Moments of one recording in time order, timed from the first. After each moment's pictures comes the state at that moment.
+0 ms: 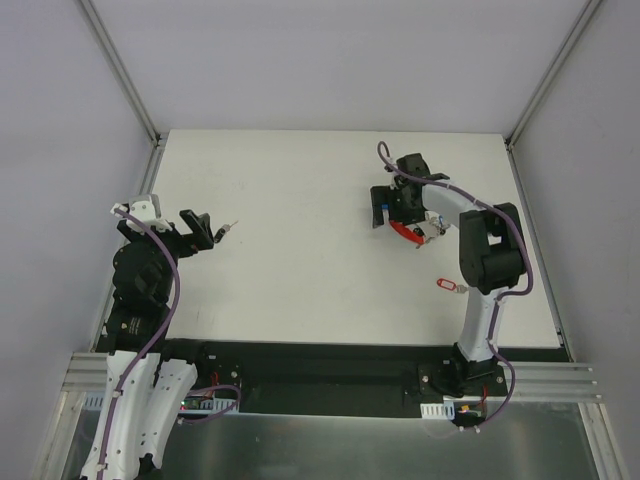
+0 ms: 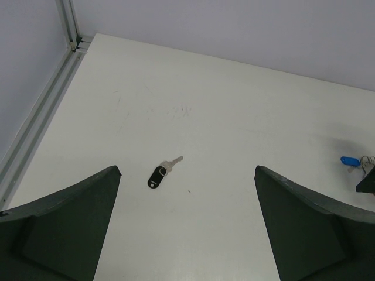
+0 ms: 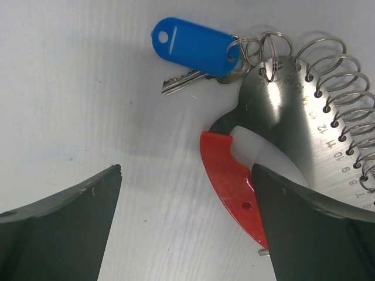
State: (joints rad) left arm -0.07 0.45 0.71 -0.35 -0.09 -0.21; right arm 0.29 1.99 1.41 -0.52 -0.12 0.12
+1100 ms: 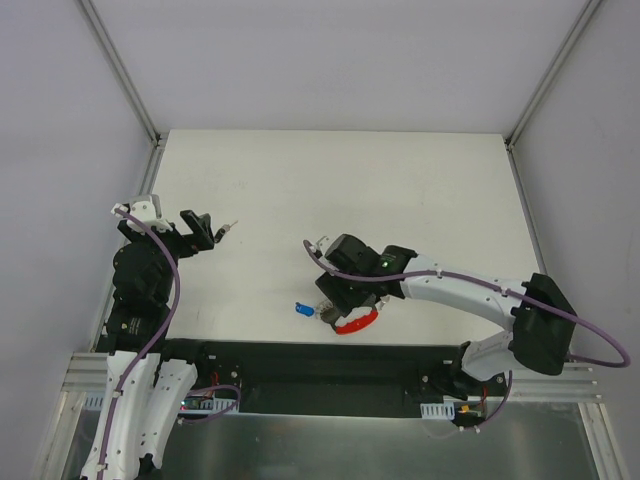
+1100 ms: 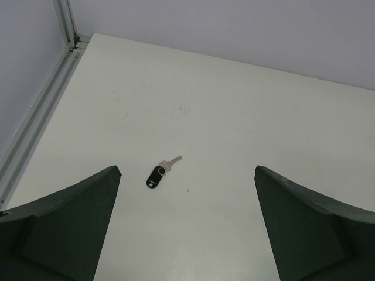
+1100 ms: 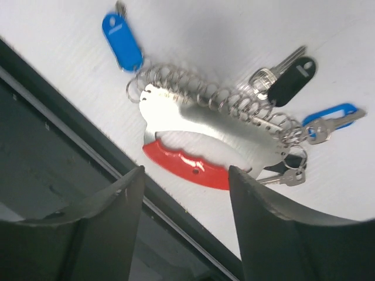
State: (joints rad) left arm -0.07 0.45 0.70 -0.35 -0.08 -0.21; right arm 1.04 1.45 1.03 -0.71 -0.03 0.17
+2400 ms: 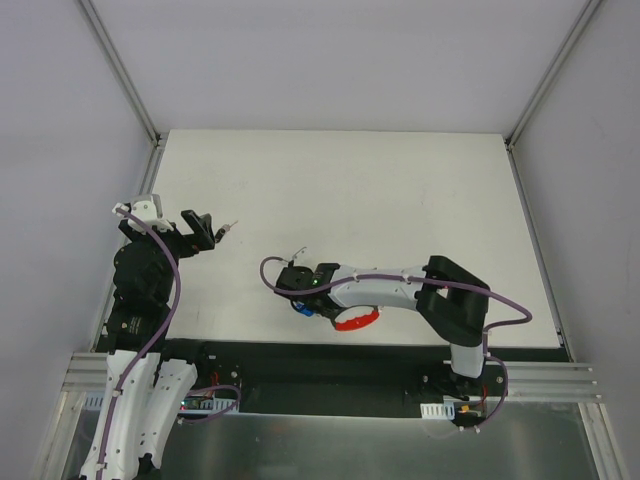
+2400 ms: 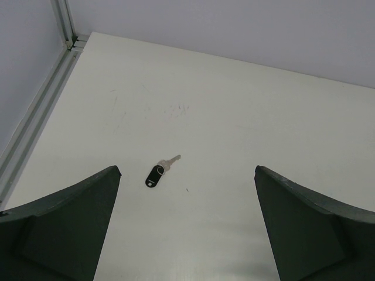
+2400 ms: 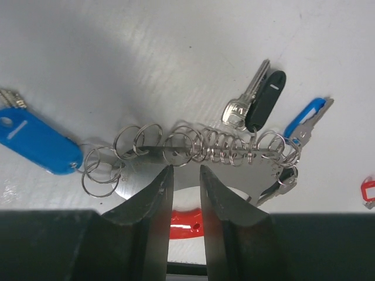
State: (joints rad) left arm -0.08 0.45 0.70 -0.35 -0.08 -0.21; right arm 1.24 1.90 1.29 -0.81 0.52 0.50
